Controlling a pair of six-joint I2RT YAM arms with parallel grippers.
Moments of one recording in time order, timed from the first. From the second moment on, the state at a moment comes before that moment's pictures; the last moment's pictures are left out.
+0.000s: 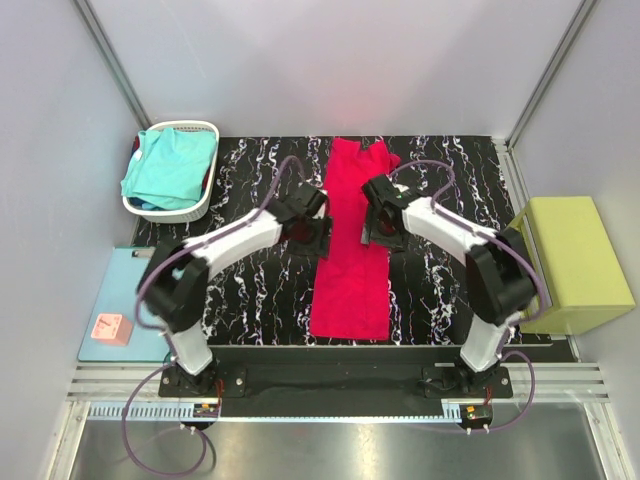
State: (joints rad) left arm -0.67 1.81 1.33 -0.64 0.03 -0.48; right arm 0.52 1.83 1.34 -0.74 0.20 0.69
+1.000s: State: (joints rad) left arm -1.02 1.47 0.85 -0.54 -0.06 -0.72; right arm 0.98 1.43 0.79 -0.78 0.22 1.15
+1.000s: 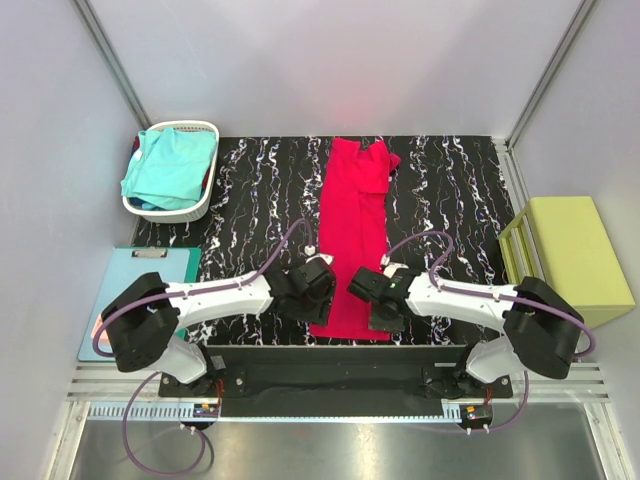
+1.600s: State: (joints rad) left arm -1.05 1.42 0.82 -0.53 -0.11 -0.77; right arm 1.03 1.31 0.81 -0.92 0.29 1.24
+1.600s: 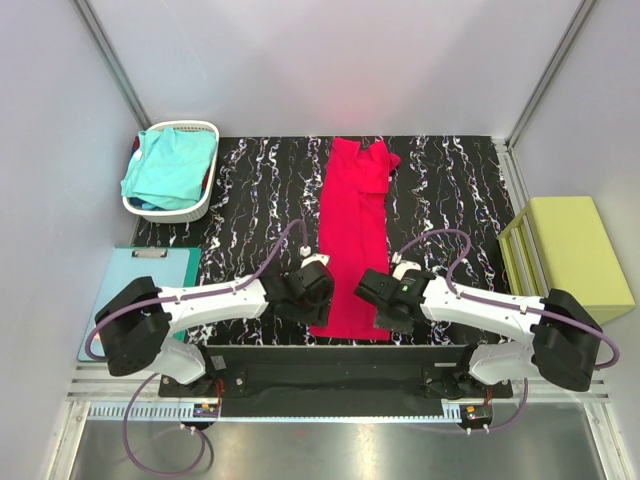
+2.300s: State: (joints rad) left arm -1.06 1.49 0.79 -0.52 -0.11 -0.85; right arm 1.03 1.39 0.75 -0.89 0.27 1.29
